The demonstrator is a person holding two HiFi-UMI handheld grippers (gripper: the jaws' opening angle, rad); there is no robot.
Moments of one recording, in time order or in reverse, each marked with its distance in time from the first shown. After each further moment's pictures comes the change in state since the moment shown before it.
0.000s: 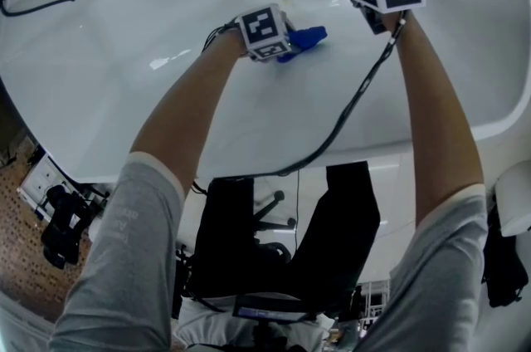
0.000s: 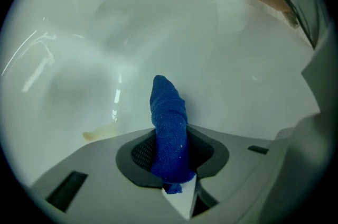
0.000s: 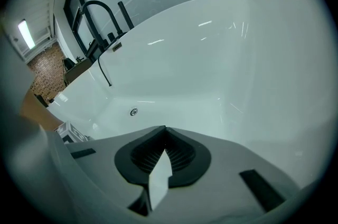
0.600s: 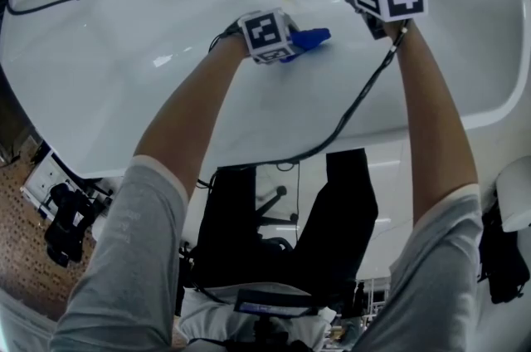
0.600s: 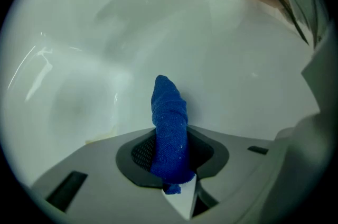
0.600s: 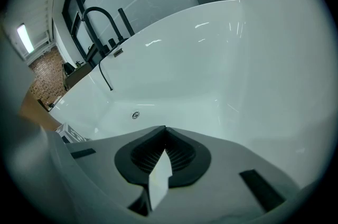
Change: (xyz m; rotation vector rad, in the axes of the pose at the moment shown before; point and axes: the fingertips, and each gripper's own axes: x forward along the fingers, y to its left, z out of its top) left arm -0.015 -0.019 0.009 0.044 -0.004 0.033; right arm -0.023 0.010 0.003 0.032 -0.022 -0.005
